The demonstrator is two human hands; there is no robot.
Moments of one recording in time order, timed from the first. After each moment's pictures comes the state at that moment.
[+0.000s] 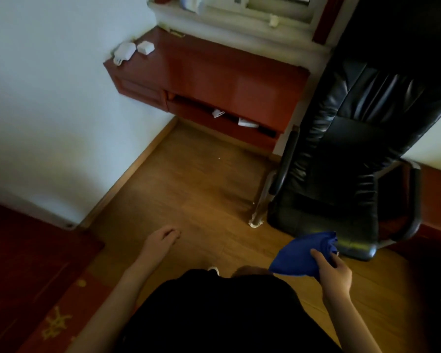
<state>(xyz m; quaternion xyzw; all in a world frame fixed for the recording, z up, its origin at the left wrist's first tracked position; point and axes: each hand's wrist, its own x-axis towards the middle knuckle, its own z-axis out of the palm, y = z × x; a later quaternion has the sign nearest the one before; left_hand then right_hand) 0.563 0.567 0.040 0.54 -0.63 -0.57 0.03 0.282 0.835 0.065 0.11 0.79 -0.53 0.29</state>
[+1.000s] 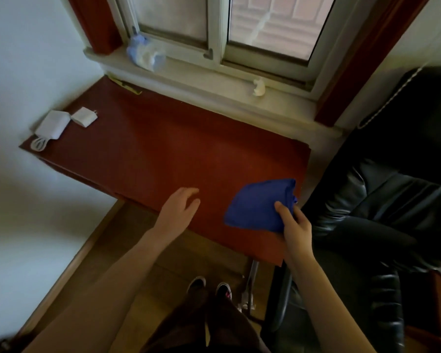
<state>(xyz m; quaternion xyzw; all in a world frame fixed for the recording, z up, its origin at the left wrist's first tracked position) 0.118 0.166 0.077 0.40 -0.83 -0.38 0.07 -0.058 0.359 0.102 0.02 0.67 -0.66 0.34</state>
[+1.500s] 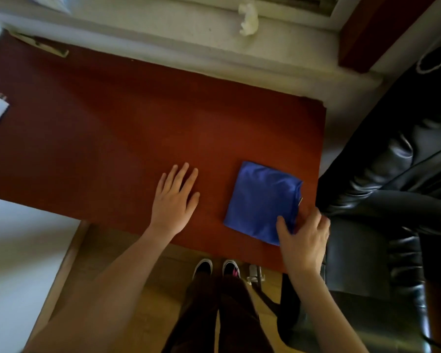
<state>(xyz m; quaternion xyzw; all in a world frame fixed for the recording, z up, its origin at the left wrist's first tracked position) 0.057 0.082 -0.075 0.28 -0.95 -0.12 -0.03 -0.077 0.333 -0.019 -0.06 0.96 -0.25 0.13</state>
